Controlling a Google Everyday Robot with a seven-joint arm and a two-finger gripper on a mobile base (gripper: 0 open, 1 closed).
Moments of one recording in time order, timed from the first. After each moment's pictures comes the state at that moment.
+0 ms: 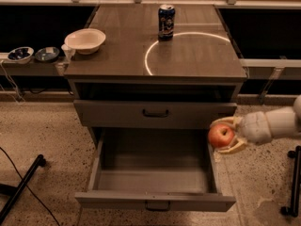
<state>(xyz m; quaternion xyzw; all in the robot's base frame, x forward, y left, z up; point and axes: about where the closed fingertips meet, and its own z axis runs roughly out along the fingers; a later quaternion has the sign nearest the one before) 0.510 -0.231 0.673 -0.64 0.60 0.27 0.40</state>
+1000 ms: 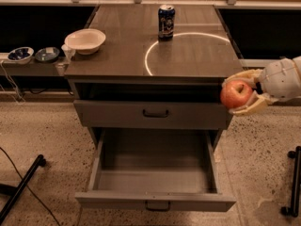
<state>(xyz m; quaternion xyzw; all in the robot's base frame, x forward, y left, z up) 0.529 -0.235 0.841 -0.67 0.58 0.21 0.40</state>
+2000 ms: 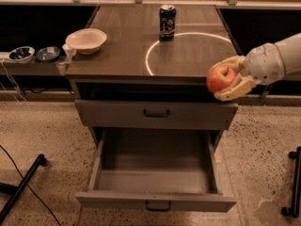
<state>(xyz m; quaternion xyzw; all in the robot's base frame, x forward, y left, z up) 0.563 -0.202 0.861 -0.64 0.61 0.27 0.39</state>
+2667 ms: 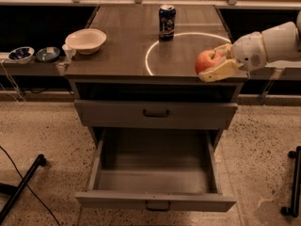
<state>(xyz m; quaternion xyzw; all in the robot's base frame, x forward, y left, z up) 0.616 -0.173 0.880 -0.53 0.69 0.30 0.40</state>
